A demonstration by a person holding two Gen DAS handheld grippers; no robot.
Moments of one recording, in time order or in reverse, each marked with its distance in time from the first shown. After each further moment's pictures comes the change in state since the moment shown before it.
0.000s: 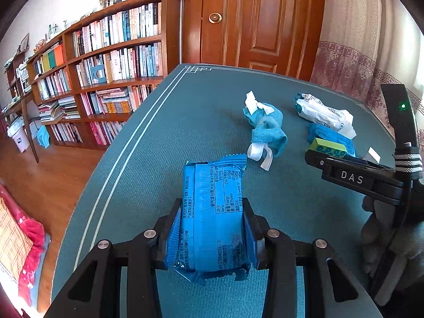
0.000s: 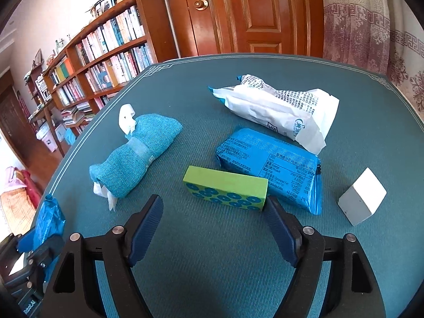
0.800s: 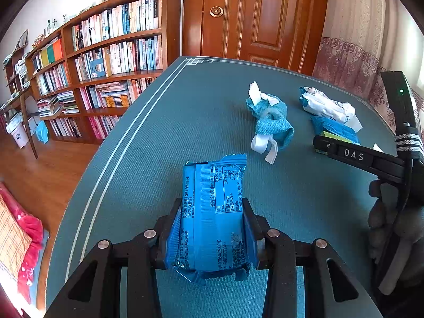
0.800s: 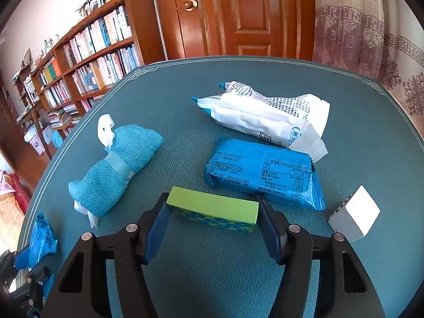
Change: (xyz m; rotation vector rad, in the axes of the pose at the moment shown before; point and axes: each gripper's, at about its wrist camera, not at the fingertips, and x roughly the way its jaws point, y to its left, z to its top) left arm 0.010 0.004 -0.003 -0.003 0.031 -0.002; right arm 0.009 -0.012 0.012 0.020 -0.007 -0.044
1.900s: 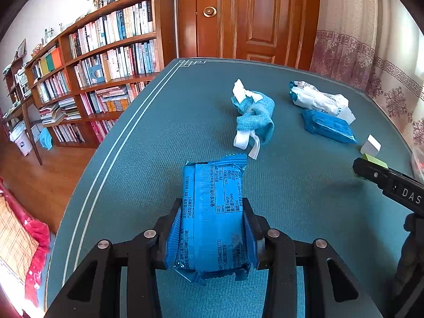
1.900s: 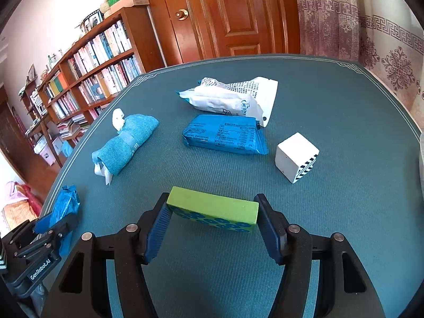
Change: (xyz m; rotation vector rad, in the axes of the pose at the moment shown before) left arm -0.008 -0.024 -0.003 0.045 0.003 0.030; right arm -0.066 -0.046 -0.047 0.074 -0.023 0.054
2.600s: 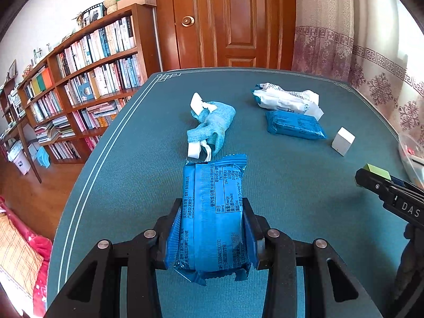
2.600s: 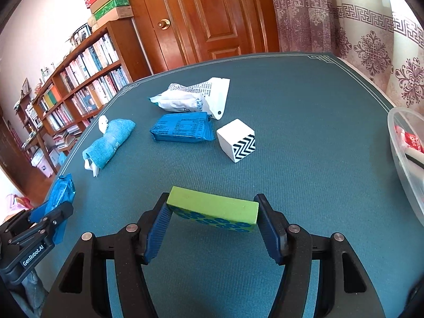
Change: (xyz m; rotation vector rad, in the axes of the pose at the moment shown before) left arm -0.020 -0.053 0.003 0.087 -0.033 -0.006; right arm -0.036 -0.052 -0.020 0.066 -0.030 -0.026
